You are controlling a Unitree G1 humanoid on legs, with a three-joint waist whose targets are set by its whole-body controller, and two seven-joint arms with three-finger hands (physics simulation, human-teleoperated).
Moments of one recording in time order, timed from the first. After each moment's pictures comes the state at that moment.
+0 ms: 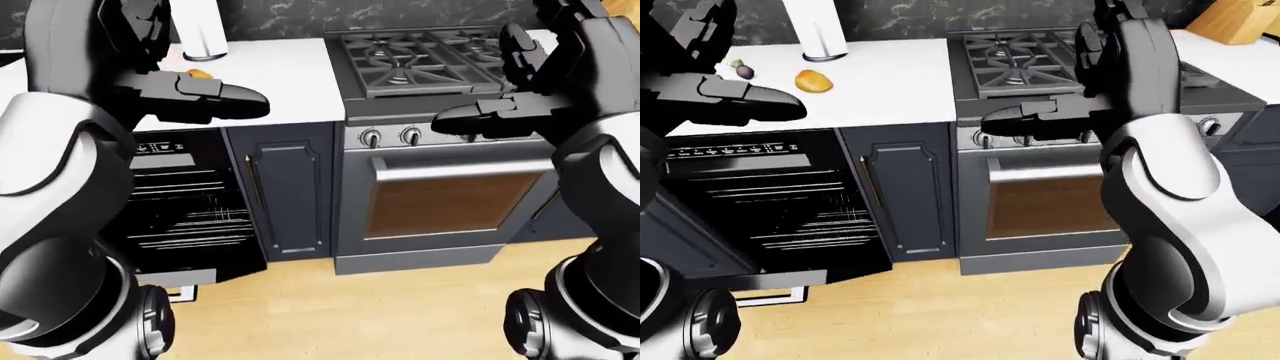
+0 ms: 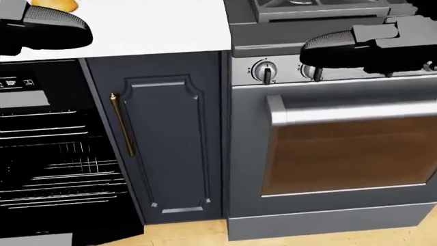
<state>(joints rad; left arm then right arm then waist) -0.93 0.48 0.28 -0.67 -0.55 1.26 0.27 -0.84 -0.42 -0.29 -0.71 0.42 1.29 -0.20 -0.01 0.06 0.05</state>
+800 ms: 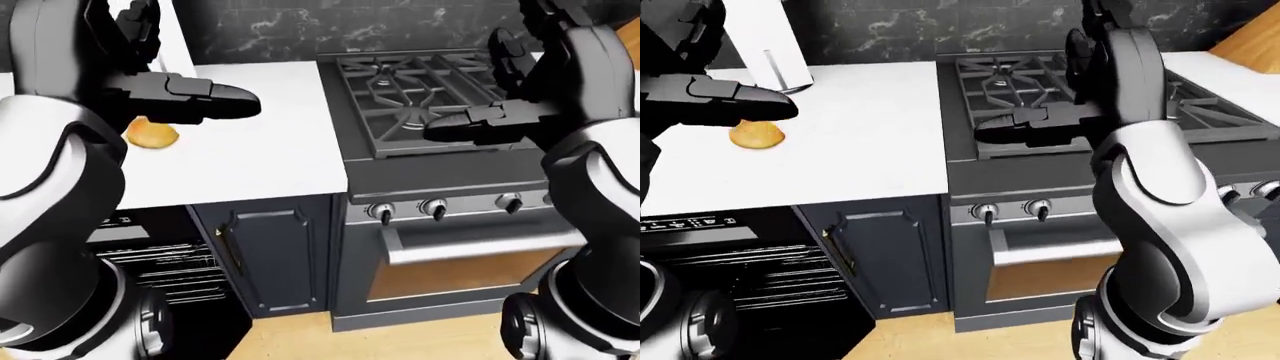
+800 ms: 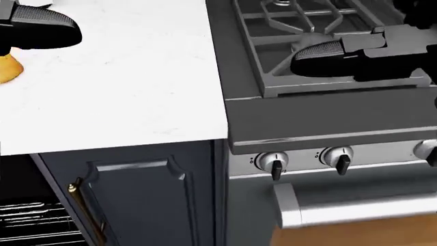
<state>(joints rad) -0.92 0.48 0.30 -0.68 -0.54 1.27 0.26 -0.82 -0.40 -0.26 -0.72 0.39 1.28 -0.18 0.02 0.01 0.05</state>
